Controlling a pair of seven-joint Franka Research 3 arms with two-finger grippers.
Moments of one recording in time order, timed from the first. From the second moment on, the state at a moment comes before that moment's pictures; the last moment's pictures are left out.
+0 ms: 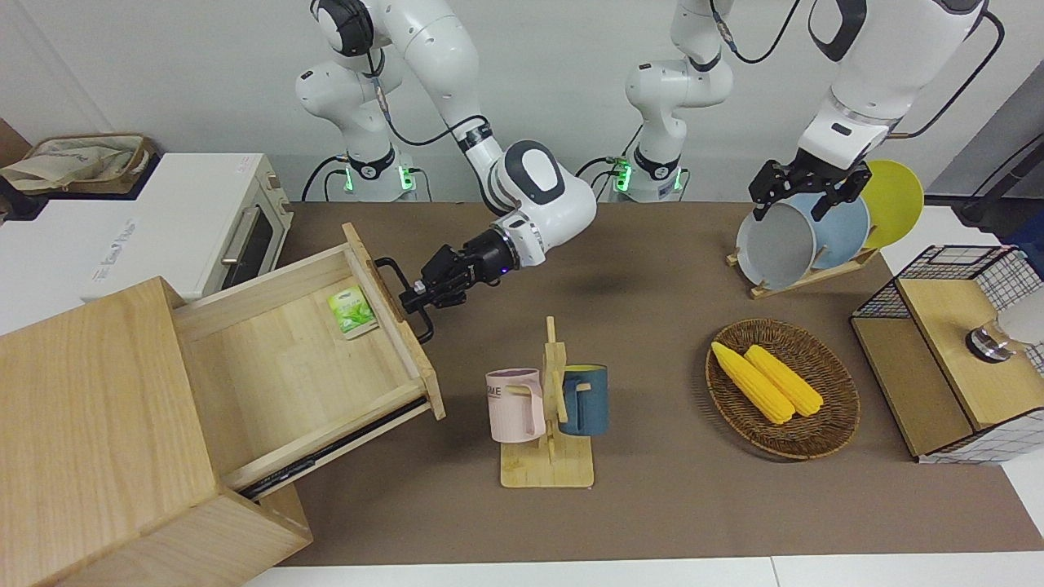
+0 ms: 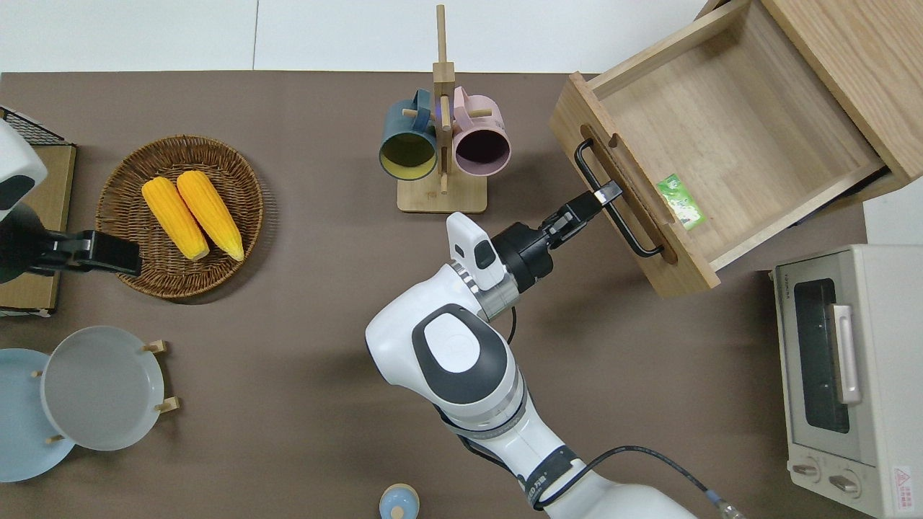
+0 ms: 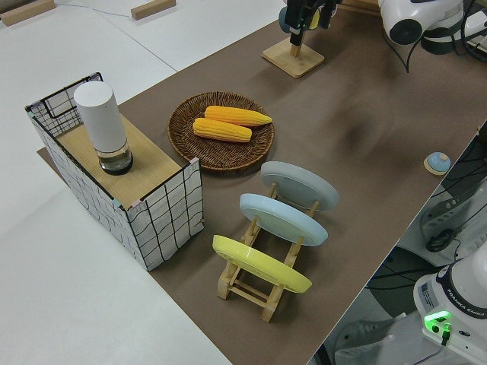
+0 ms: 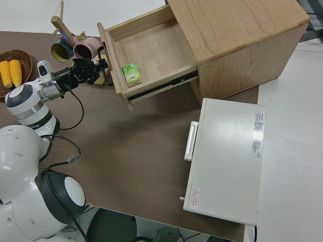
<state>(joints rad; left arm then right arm) 0.03 0.04 -0.06 -1.51 0.00 1.52 0.02 0.64 0.47 0.07 -1.66 -1.50 1.48 0.55</state>
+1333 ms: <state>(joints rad) 0.03 0.04 -0.06 -1.51 0.00 1.52 0.02 0.67 0.47 0.06 -1.60 -1.37 1.47 0.59</state>
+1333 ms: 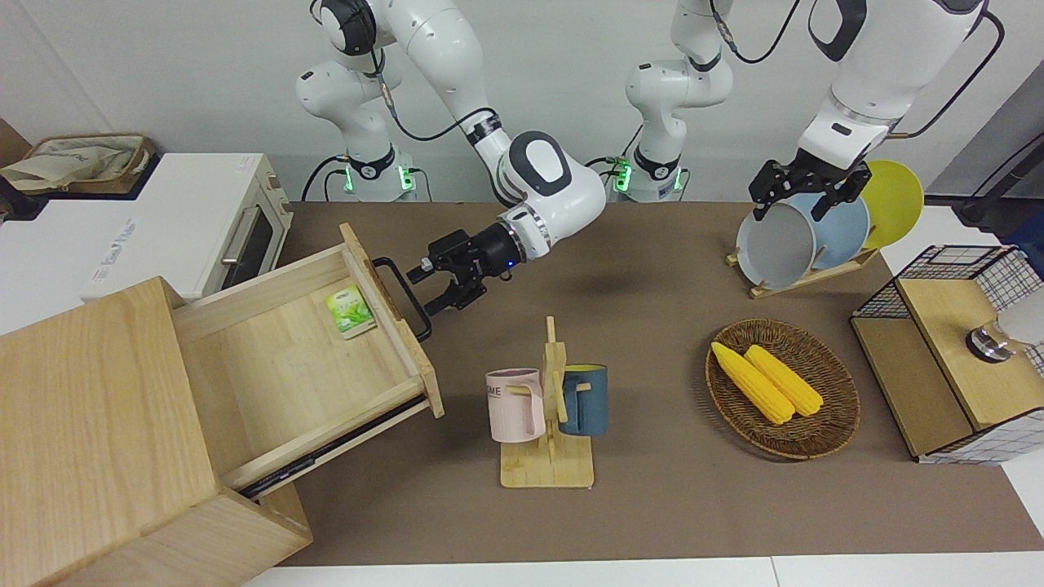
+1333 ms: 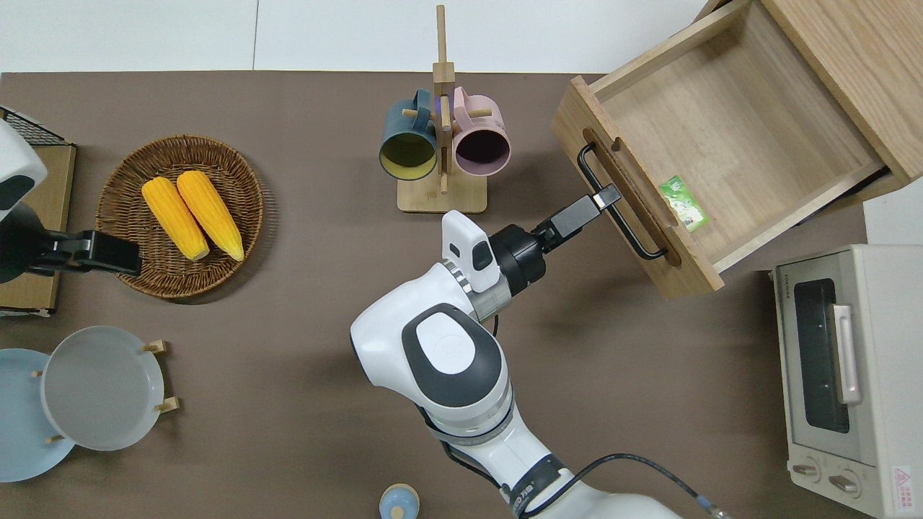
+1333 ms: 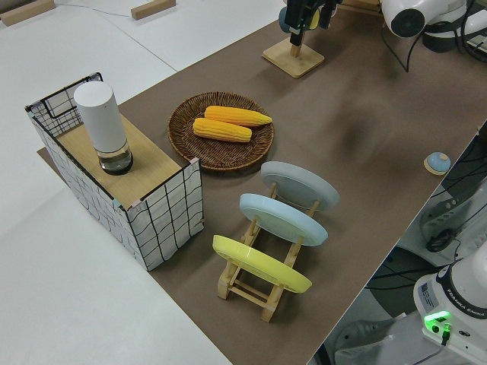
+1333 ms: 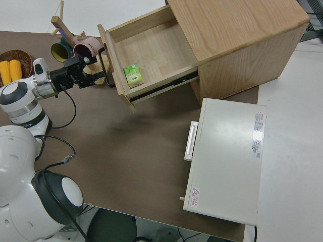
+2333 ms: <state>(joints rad) 0.03 0.04 -0.06 -1.51 0.00 1.52 0.02 0.60 0.25 0.04 -1.41 -0.71 1.47 0.51</state>
